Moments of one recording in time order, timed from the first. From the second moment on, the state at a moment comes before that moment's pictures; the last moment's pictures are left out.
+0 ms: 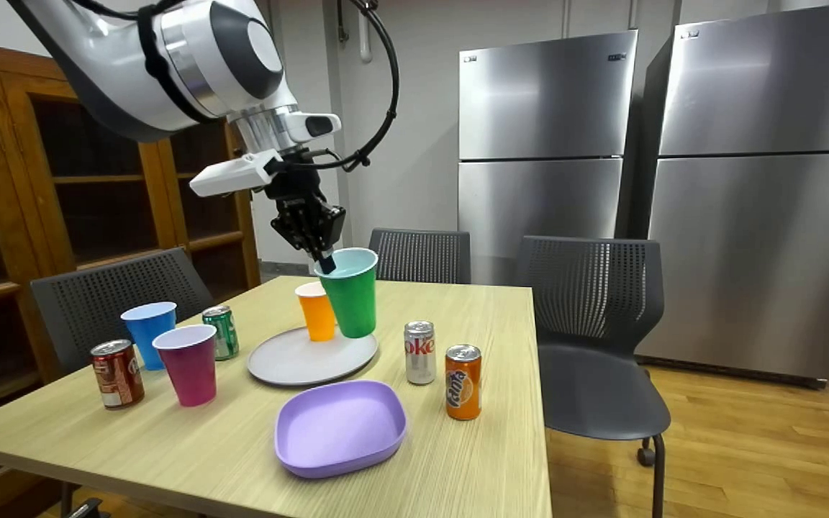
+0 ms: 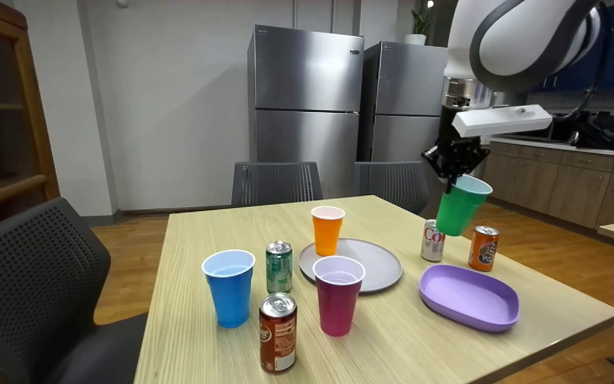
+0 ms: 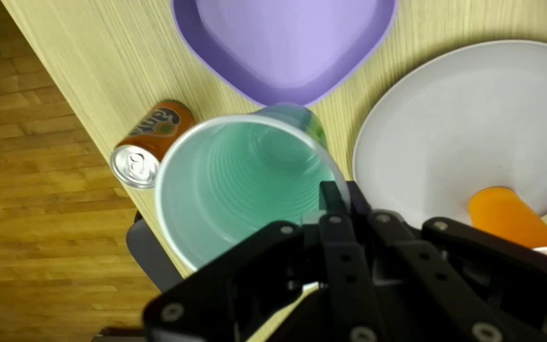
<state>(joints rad) -0.07 -0.11 0.01 -2.52 -0.39 2.61 0.47</state>
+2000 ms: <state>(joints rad) 0.07 0.65 0.02 -1.68 -0.26 2.35 0.06</state>
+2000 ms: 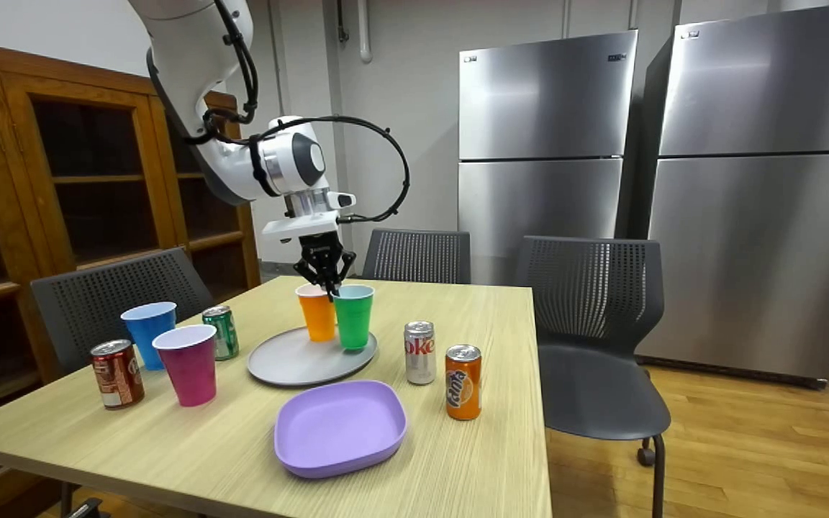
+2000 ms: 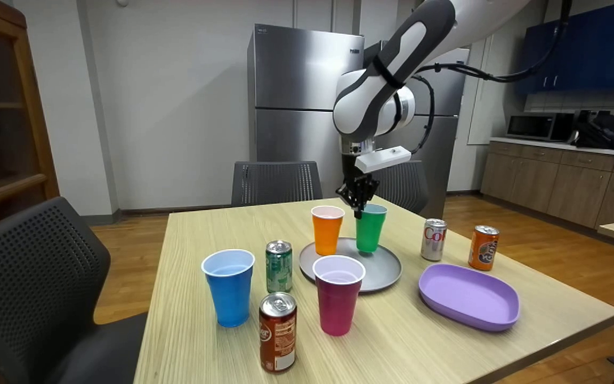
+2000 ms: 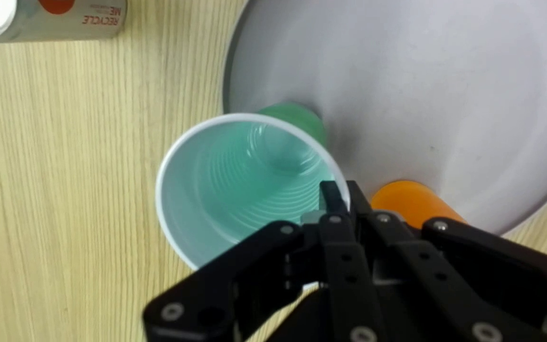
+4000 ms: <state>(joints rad) -0.02 0.44 -0.08 -1.90 -0.20 2.43 0.05</state>
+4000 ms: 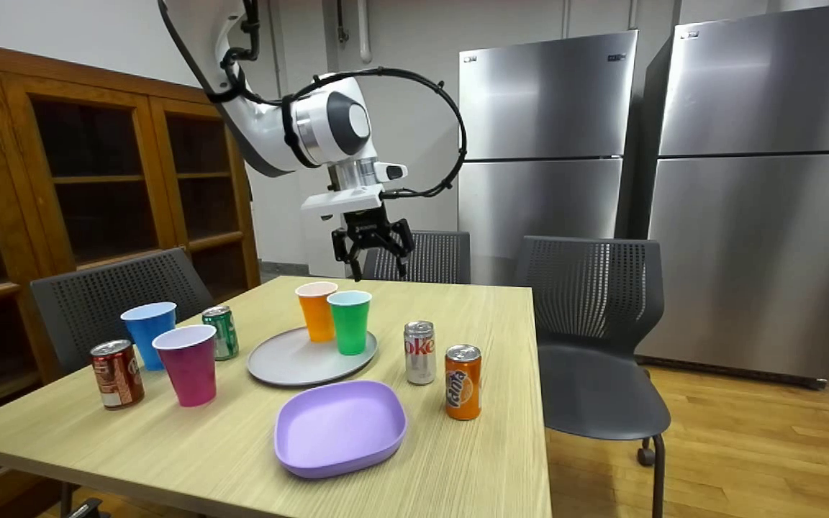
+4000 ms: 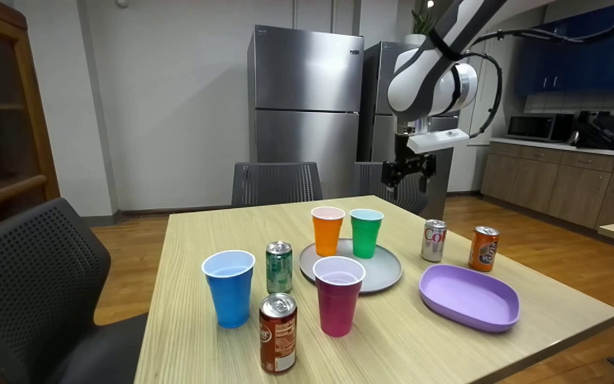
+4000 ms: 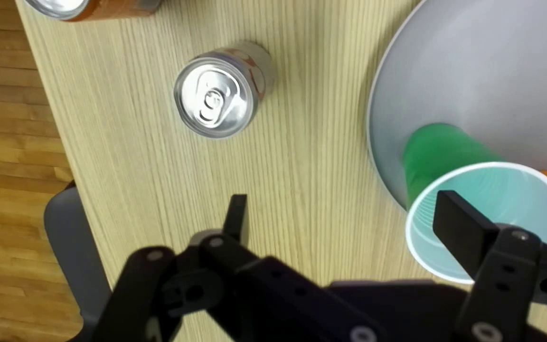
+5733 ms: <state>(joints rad) -0.11 0.55 -0.13 -1.91 -0.07 2.43 0.05</state>
